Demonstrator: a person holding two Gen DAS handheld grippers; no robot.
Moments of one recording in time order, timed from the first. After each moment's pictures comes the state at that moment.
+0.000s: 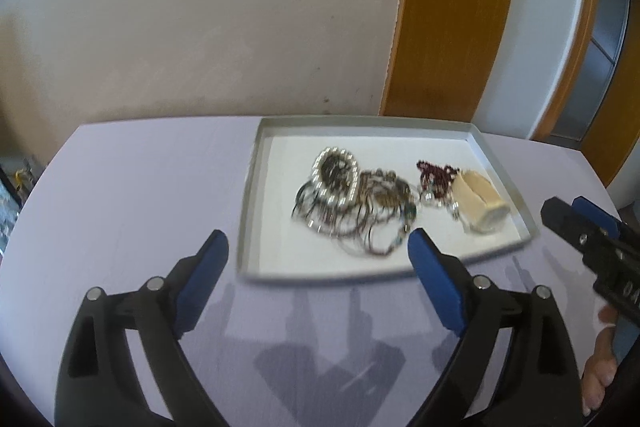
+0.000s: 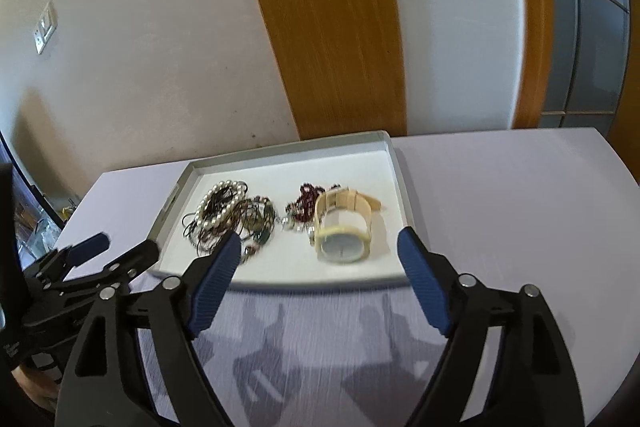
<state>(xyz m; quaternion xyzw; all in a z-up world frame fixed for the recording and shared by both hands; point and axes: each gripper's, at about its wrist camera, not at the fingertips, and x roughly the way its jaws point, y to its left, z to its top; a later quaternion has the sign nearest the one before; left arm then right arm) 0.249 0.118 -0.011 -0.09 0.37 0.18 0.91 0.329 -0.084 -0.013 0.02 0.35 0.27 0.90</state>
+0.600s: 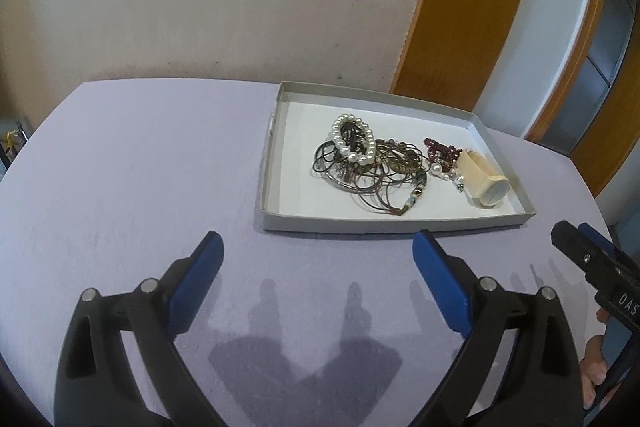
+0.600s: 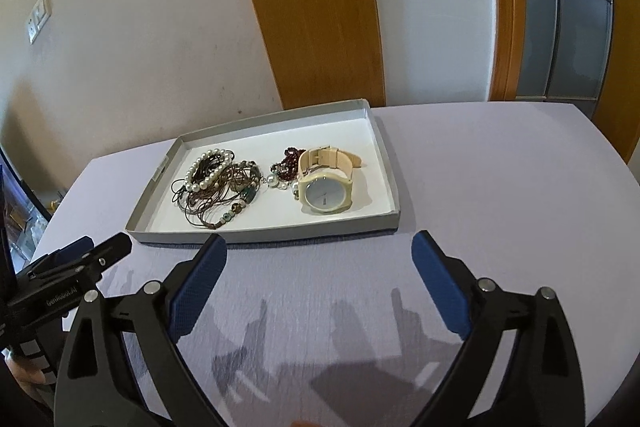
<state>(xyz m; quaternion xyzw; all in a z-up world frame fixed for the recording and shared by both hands) 0.220 0.137 -0.033 -0.14 0.37 0.16 0.90 0.305 -0.096 -0.030 0.02 0.36 0.24 0.90</state>
